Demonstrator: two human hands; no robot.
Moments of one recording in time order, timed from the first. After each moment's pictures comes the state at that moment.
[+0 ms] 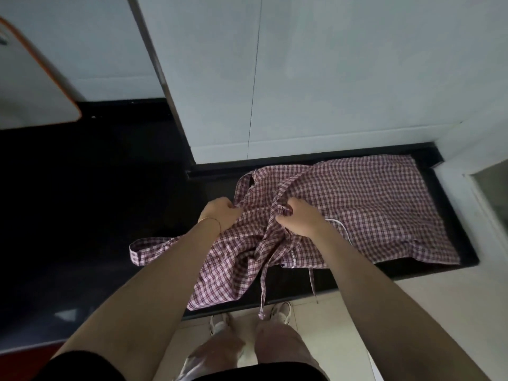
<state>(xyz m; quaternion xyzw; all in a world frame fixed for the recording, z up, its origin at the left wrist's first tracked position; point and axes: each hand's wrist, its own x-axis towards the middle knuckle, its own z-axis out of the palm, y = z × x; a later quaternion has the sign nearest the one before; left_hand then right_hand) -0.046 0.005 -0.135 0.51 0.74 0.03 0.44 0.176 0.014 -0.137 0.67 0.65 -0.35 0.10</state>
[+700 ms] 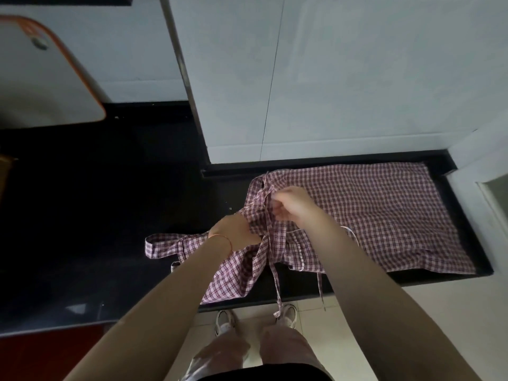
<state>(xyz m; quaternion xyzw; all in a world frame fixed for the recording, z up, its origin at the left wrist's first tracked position) -0.039 -0.034 -0.120 0.63 0.67 -0.09 0.39 0.119 0.022 -0.085 0.69 0.38 -0.60 -0.15</state>
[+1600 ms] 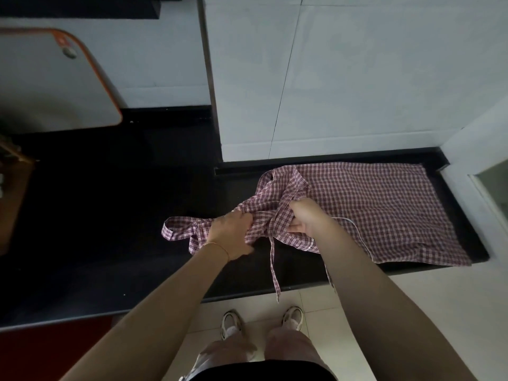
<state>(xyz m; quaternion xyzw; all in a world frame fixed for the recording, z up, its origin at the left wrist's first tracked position) -0.078 -0.090 -0.103 0.76 0.62 -0.05 0.20 0.105 -0.030 -0.074 0.71 0.28 -0.62 -0.17</state>
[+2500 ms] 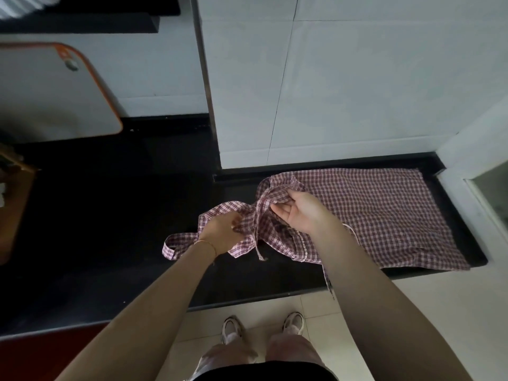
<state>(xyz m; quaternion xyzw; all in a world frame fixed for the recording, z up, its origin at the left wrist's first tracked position) -0.098 -0.076 -0.104 0.61 0.68 0.09 0.40 0.100 -0.023 -0.046 0.54 0.06 -0.75 -0.38</state>
